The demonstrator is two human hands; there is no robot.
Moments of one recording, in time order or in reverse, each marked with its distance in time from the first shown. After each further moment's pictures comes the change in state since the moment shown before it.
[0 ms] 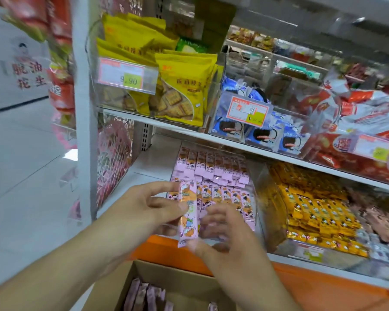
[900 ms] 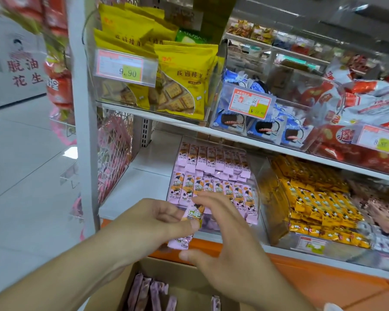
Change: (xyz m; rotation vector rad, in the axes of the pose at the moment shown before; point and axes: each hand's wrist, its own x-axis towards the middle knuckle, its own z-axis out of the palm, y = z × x) left_hand 0.007 -0.027 -0.004 0.282 -0.049 -0.123; right_hand 0.010 0.018 0.004 -0.300 -0.057 -0.415
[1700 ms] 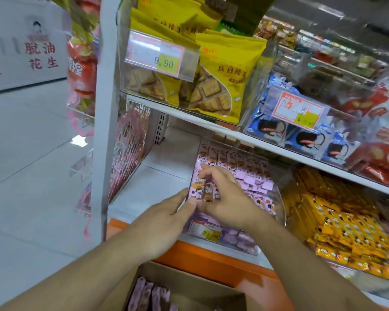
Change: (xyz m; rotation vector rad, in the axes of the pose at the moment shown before) left_hand 0.060 -0.029 -0.019 0.286 0.079 0.173; right_hand 0.141 0.063 0.024 -0.106 -0.191 0.143
